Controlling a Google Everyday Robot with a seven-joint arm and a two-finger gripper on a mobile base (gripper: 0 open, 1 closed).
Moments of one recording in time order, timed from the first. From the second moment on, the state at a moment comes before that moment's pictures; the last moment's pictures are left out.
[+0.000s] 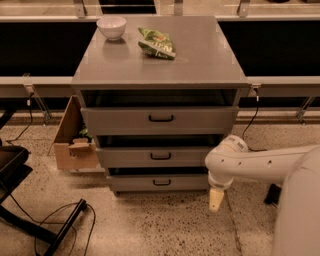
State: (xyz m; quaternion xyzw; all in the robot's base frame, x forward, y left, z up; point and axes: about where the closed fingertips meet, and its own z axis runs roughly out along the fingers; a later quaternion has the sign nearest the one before) arm 0.560 -0.230 0.476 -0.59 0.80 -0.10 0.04
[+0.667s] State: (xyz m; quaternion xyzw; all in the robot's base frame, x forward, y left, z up) arm 0.584 -0.221 0.432 -0.58 0.81 -0.09 0.09
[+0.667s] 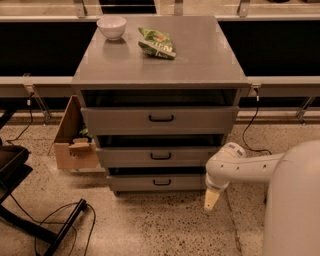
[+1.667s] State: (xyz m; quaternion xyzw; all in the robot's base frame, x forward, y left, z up) arm 0.611 -0.165 0.314 -0.64 0.76 -0.08 0.11
